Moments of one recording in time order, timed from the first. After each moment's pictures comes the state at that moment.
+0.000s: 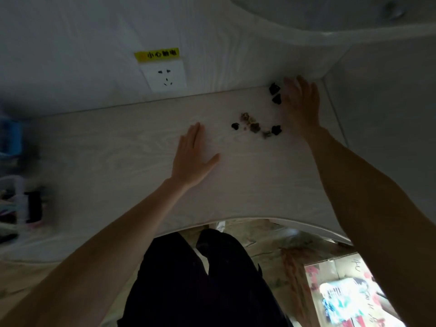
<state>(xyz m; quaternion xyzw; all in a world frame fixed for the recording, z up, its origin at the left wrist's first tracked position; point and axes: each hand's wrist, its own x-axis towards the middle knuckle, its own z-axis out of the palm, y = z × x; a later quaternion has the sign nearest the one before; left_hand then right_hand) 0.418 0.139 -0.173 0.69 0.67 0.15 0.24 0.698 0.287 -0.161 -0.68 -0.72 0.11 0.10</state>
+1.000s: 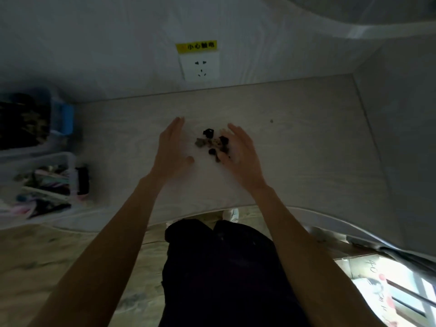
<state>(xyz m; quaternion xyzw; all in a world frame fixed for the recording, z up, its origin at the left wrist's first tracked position) 0.316 0.106 -0.152 0.59 0.70 0.22 0.34 0.520 0.114 -0.154 -0.53 -0.71 0.36 0.28</state>
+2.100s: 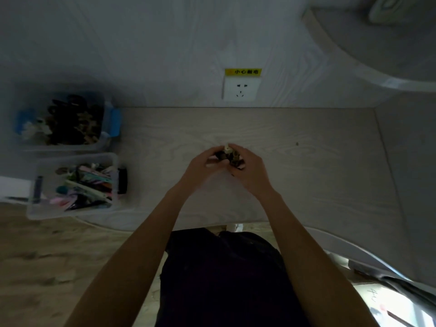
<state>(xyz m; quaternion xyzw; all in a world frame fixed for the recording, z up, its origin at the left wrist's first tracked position) 0.315 0.090 -0.118 0.45 0.64 0.34 0.53 0.462 0.120 -0.120 -0.54 -0.70 0.42 0.21</state>
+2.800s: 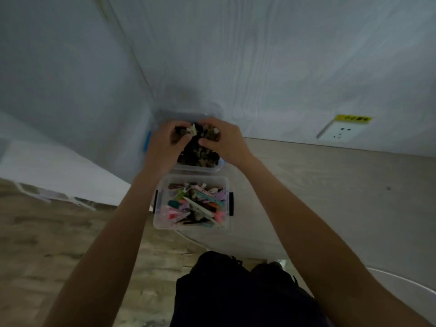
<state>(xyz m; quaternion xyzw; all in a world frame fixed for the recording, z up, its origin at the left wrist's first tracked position) 0.012 0.049 -0.027 0.49 0.75 0.39 0.22 0.155 0.137 -0.037 -0.37 -0.80 0.42 0.22</state>
